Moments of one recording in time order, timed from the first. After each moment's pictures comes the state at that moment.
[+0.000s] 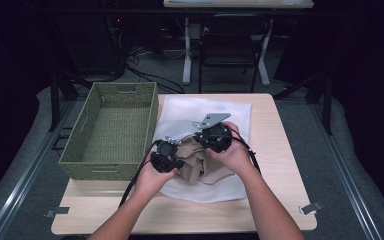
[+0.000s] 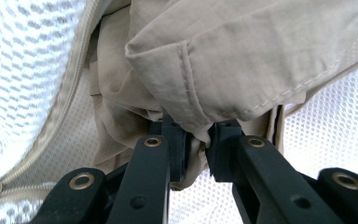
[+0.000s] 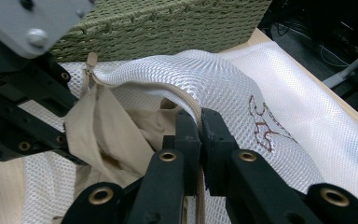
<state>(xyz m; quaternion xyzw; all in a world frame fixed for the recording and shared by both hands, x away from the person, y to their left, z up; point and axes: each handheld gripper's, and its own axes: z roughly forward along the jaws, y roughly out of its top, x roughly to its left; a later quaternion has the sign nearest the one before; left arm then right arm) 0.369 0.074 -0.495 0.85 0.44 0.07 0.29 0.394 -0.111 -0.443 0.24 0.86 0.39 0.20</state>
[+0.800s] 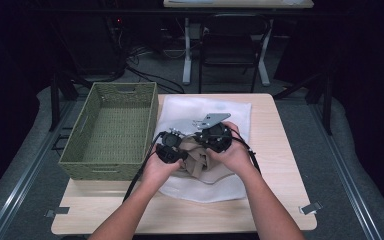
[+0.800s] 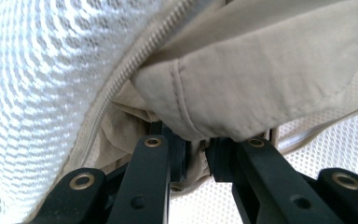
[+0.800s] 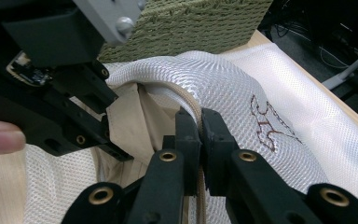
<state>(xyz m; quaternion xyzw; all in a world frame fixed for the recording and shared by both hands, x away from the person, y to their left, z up) 0.392 0.061 -0.489 0.84 0.45 0.07 0.30 0.393 -0.111 -0.441 0.24 0.86 0.40 0.20</state>
